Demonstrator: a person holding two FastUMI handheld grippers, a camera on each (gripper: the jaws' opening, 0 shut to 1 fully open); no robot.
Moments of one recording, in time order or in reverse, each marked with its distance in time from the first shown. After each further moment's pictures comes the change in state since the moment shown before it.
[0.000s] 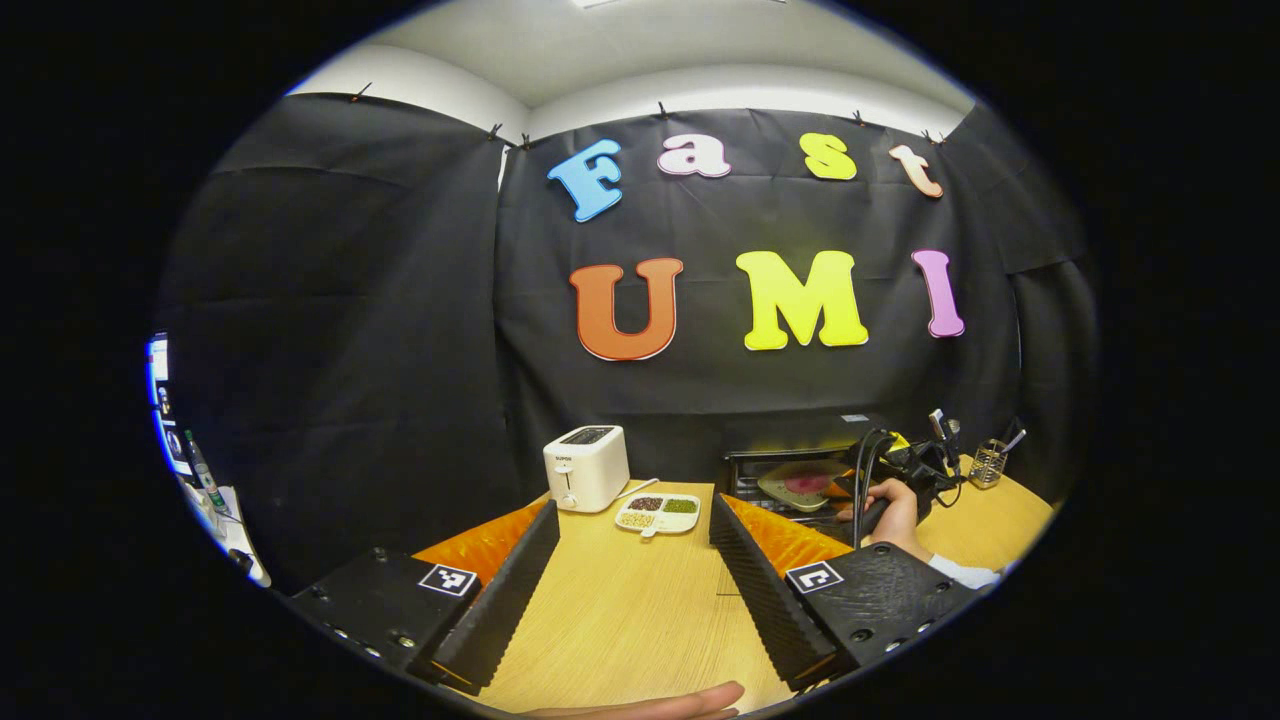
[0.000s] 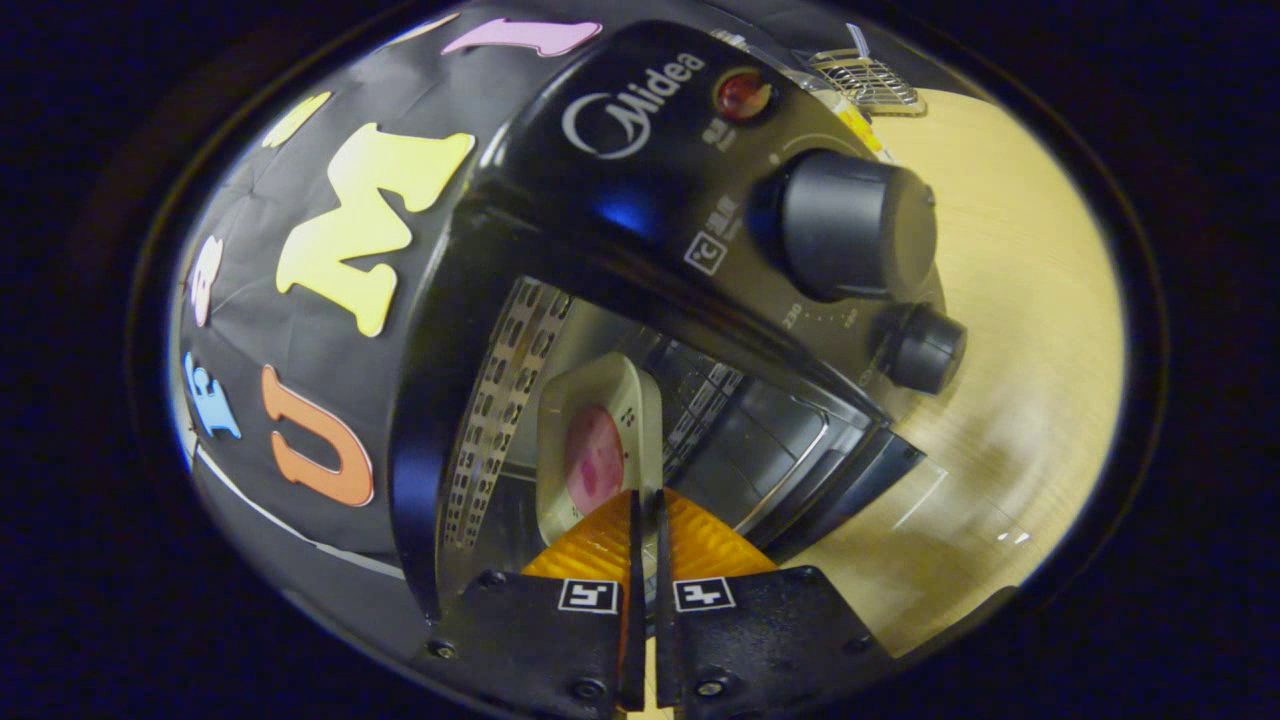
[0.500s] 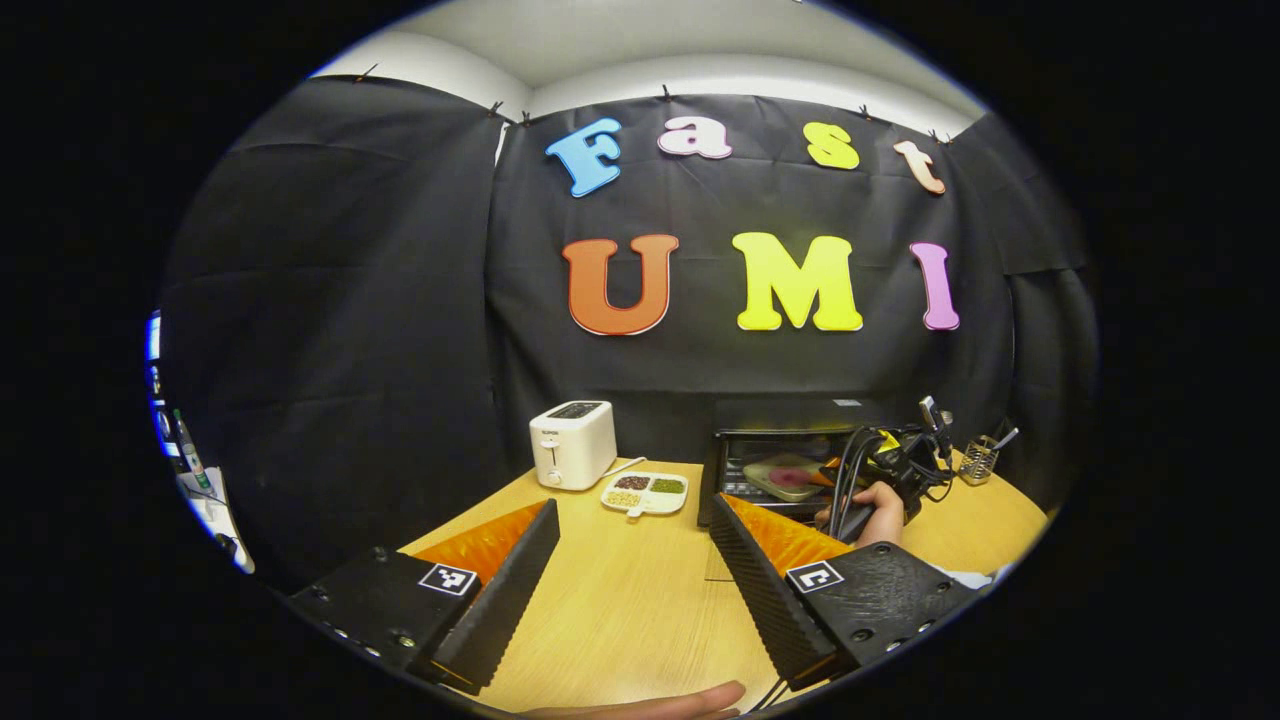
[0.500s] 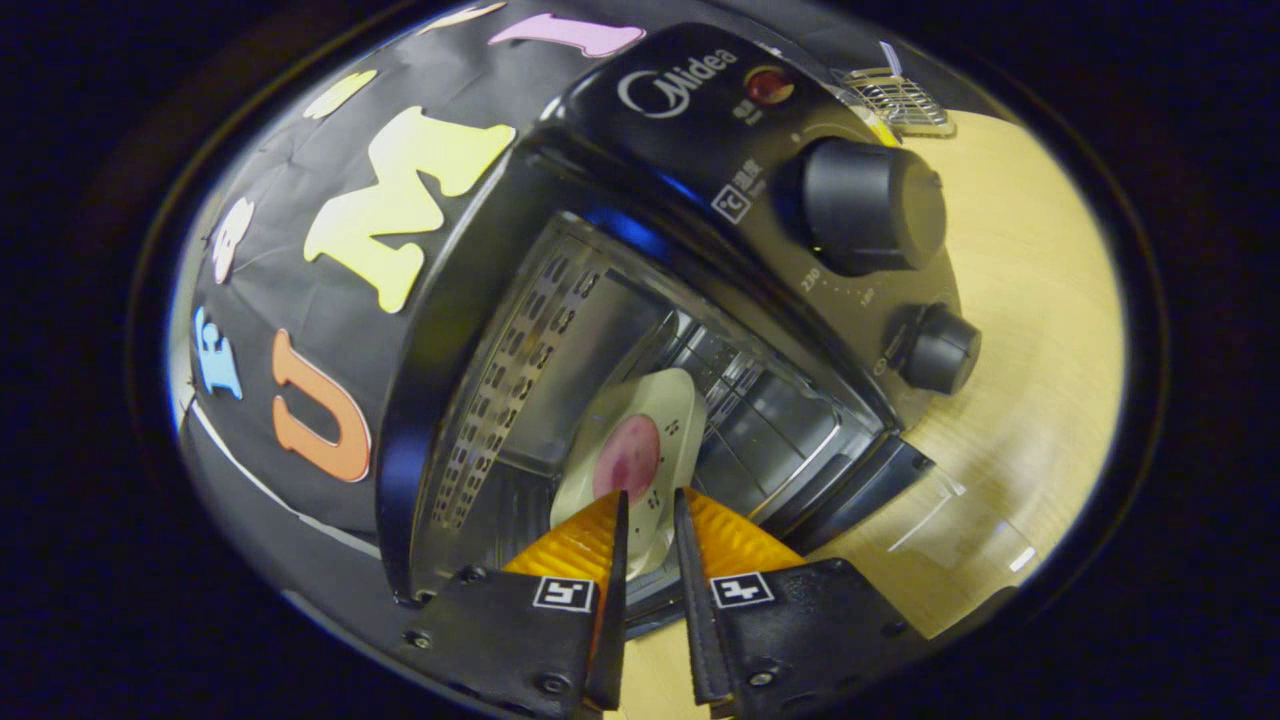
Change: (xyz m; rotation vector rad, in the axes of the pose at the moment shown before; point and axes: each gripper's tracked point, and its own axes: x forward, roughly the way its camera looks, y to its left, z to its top) left arm 0.004 -0.014 -0.023 -0.038 0.065 -0.049; right arm -0.013 -0.005 -0.012 -0.120 -0.020 0.037
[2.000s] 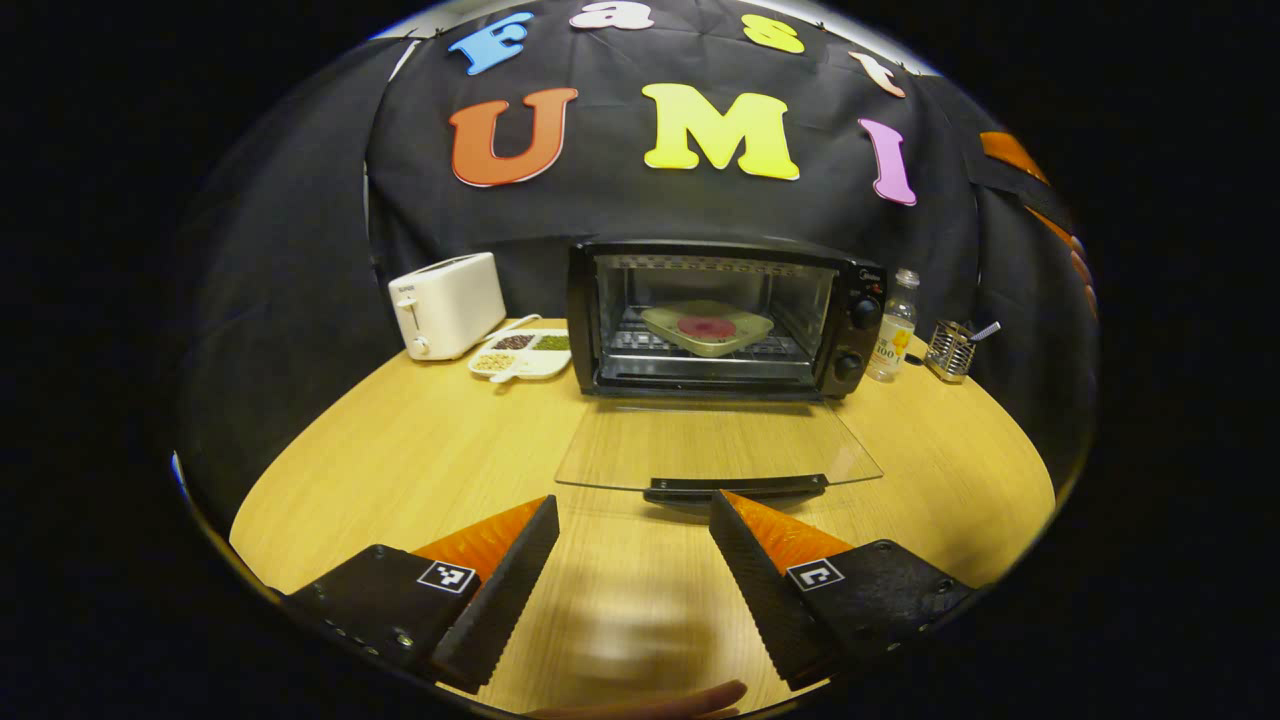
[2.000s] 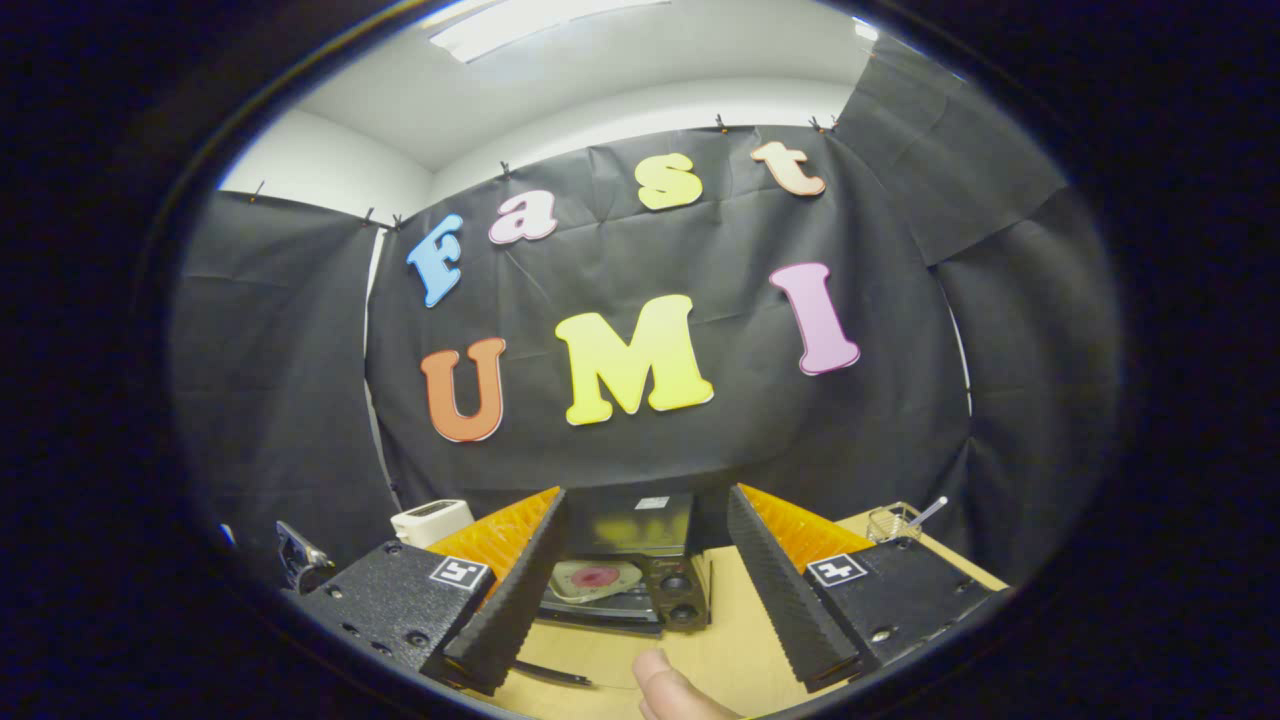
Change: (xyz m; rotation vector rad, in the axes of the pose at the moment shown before) left arm 0.059 -0.134 -0.156 0.048 0.416 -0.204; right arm -0.333 0.046 0.176 -0.846 -0.517 0.243
